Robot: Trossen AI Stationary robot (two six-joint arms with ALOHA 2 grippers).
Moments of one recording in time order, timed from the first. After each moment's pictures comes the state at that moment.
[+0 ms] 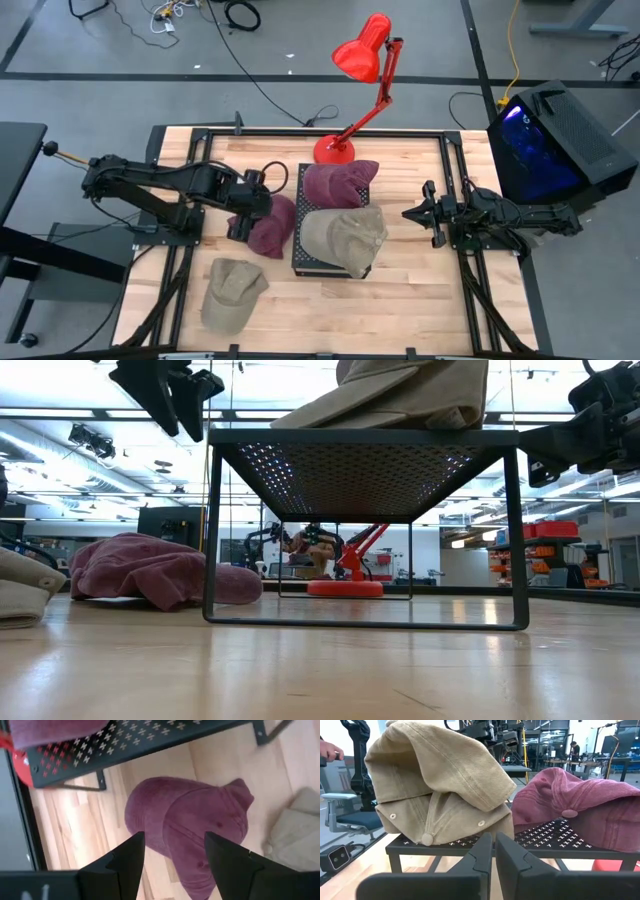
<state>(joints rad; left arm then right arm) -0.13 1.29 1.25 -1.12 -0.22 0.20 0.01 0.00 0.02 0.03 -0.07 0.02</state>
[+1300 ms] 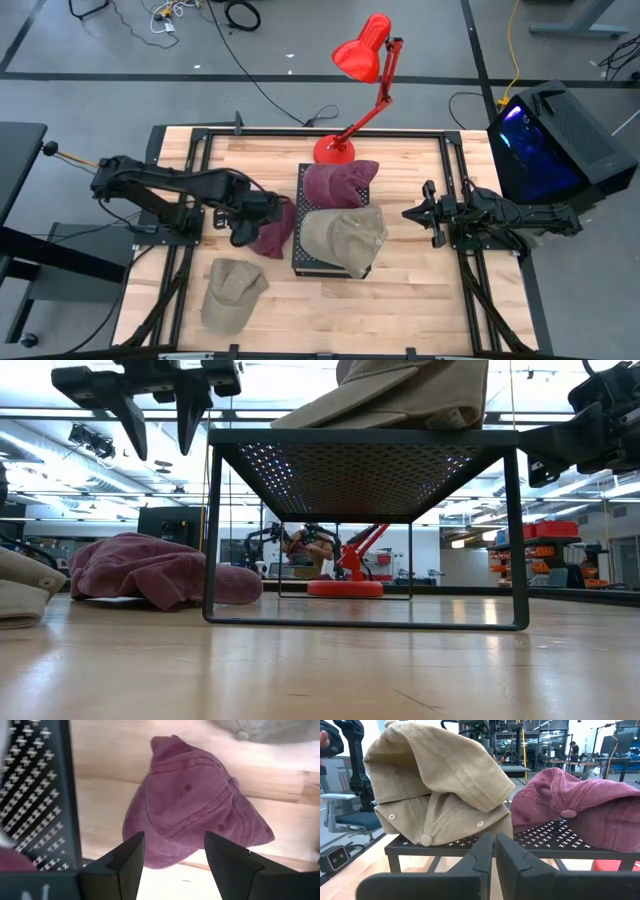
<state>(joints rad) -0.13 1.39 1.25 -1.19 -0.07 1.37 0.01 0.00 0.02 0.03 -0.07 0.02</state>
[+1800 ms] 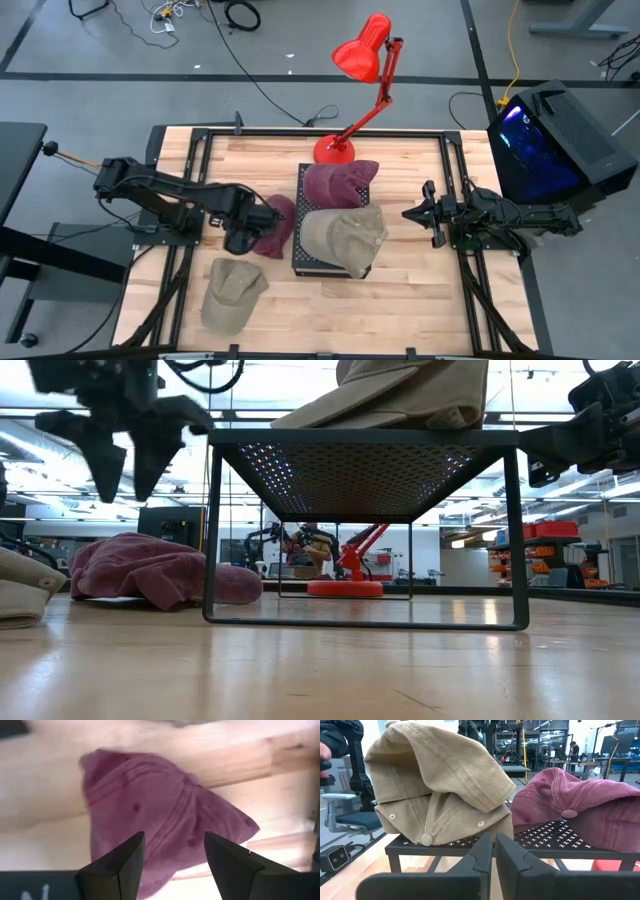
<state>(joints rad) -0.17 1.42 1.08 -1.16 -0.08 1.63 0.01 0.00 0.02 0.03 -0.07 0.02</state>
